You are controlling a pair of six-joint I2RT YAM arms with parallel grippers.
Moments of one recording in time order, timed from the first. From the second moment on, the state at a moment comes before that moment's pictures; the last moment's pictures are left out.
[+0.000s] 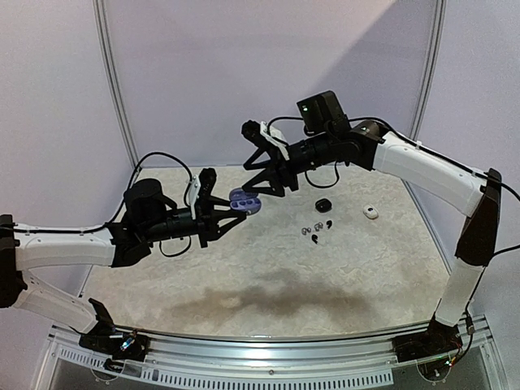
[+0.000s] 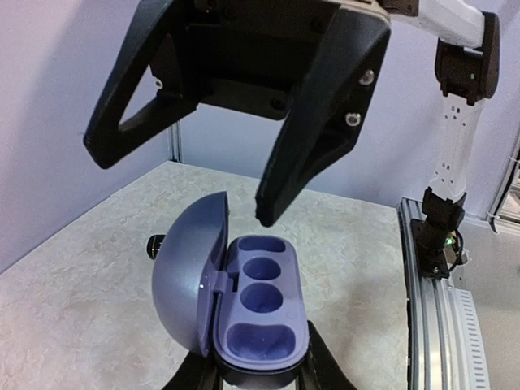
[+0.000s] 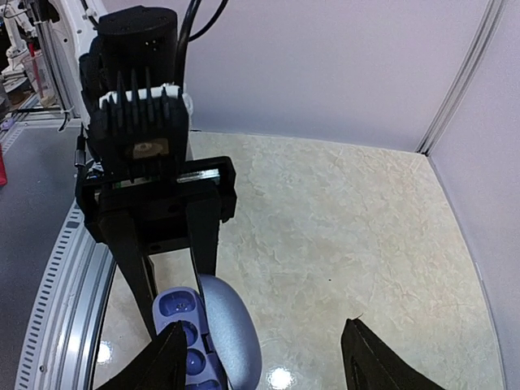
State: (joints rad) left arm -0.79 1.26 0.63 0.57 0.42 -0.03; right arm 0.83 1.82 1.82 -0.53 -0.63 -0.44
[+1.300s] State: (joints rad) left arm -0.79 1.25 0.50 0.66 0.31 -0.07; right arm 0.54 2.45 2.21 -1.11 -0.02 -0.30
